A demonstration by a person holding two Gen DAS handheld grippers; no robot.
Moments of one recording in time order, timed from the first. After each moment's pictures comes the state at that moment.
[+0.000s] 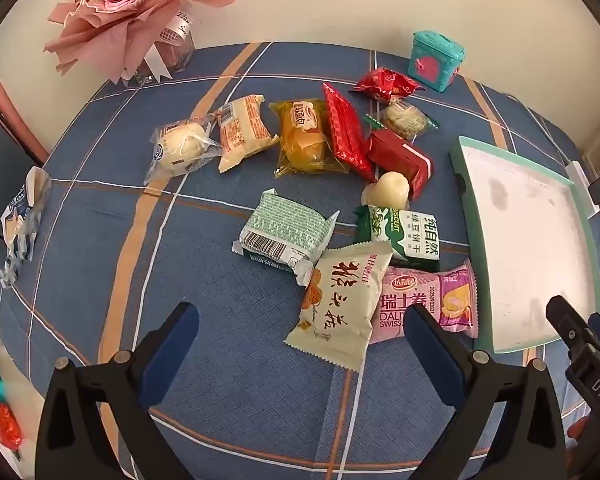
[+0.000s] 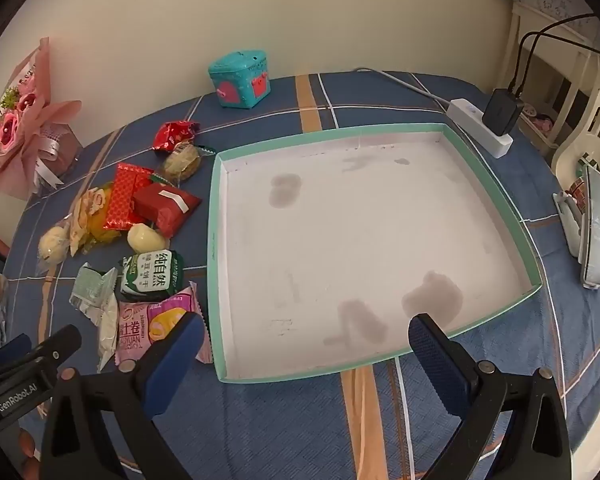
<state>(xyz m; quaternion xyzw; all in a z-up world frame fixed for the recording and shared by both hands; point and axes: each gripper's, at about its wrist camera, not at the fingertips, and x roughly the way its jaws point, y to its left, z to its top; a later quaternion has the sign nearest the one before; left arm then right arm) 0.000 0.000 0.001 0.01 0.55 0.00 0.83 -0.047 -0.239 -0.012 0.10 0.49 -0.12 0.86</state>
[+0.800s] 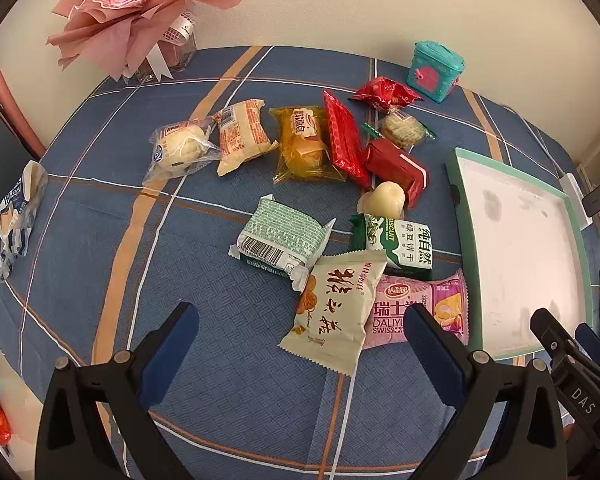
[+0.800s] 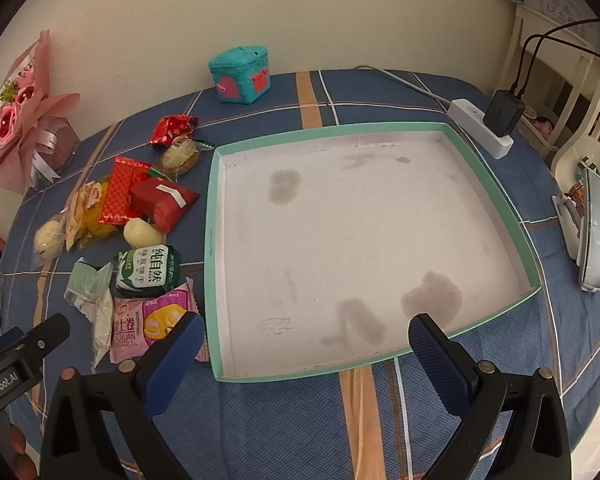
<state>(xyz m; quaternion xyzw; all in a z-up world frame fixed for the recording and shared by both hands) 0.001 0.004 0.004 -0.01 0.55 0.00 0.84 -0.044 -0.237 -0.014 0.09 0.49 -0.12 0.86</state>
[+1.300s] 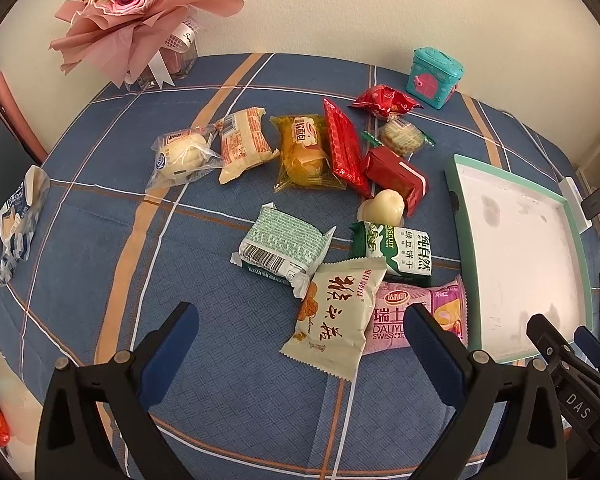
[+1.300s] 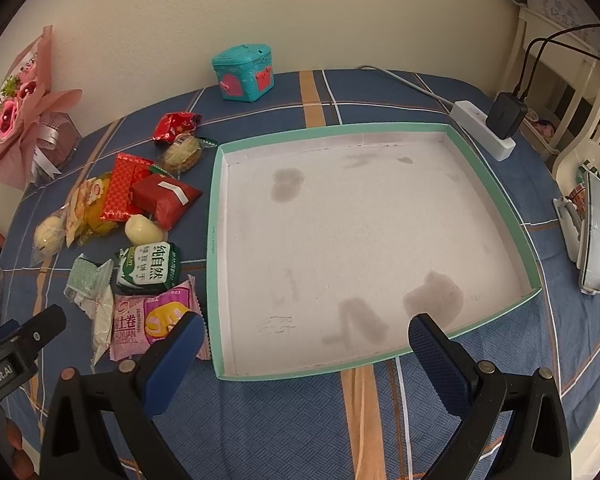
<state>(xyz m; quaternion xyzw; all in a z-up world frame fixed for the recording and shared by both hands) 0.000 0.004 0.008 -0.01 0.54 0.00 0.84 -0.045 -0.234 -0.015 0.09 0.49 -0.12 0.86</state>
